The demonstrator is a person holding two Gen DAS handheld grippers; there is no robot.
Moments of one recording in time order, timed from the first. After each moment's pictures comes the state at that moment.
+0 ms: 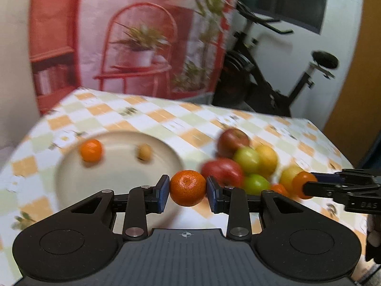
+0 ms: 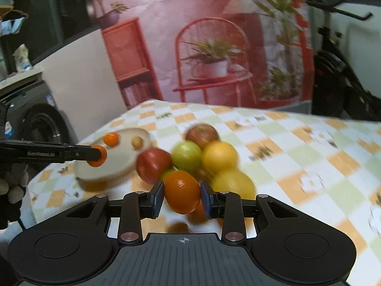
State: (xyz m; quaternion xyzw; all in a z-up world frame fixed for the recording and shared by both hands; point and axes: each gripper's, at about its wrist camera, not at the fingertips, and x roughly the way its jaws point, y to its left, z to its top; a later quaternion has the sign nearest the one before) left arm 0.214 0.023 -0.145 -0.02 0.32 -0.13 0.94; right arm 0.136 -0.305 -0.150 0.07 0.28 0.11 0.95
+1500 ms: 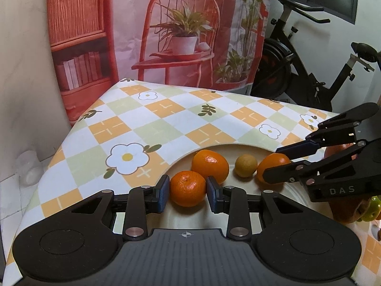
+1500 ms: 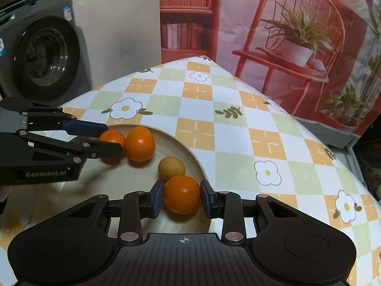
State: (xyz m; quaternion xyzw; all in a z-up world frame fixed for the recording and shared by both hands) left arm 0.320 0.117 -0.187 0.00 0.37 -0.08 0.93; right arm 0.391 -0.139 -0.176 -0.12 0.41 0.17 0.89
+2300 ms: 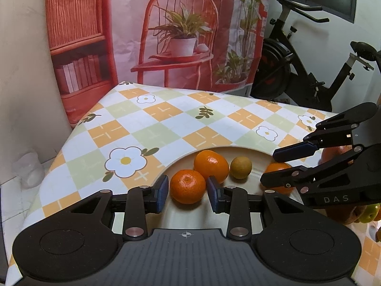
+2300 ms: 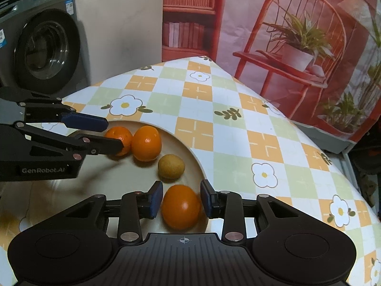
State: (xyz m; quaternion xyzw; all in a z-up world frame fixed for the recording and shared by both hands) left arm 0.316 0.115 -0.179 0.01 0.36 -0.08 0.93; right arm 0.385 -0.136 -0.175 -0.14 0.41 0.16 0.89
